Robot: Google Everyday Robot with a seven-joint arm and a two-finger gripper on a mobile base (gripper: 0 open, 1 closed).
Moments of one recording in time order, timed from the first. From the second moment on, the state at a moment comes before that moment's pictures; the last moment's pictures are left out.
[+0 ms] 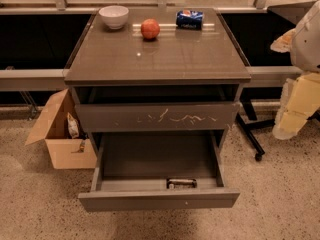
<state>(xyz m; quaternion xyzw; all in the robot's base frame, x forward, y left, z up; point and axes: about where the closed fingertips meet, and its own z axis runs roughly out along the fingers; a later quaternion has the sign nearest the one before) 0.438 -0.216 0.977 -0.60 0.78 -0.04 0.16</state>
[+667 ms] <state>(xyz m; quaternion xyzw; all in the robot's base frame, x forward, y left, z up) 0.440 -0.206 0.948 -0.61 0.77 -0.01 0.17</state>
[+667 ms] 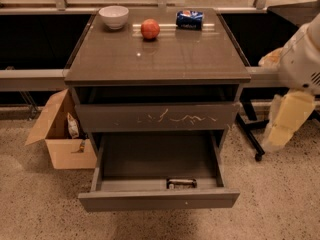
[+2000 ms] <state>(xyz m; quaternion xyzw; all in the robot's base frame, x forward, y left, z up) 0.436 -0.162 0.797 -0.65 0.72 0.14 0.17</state>
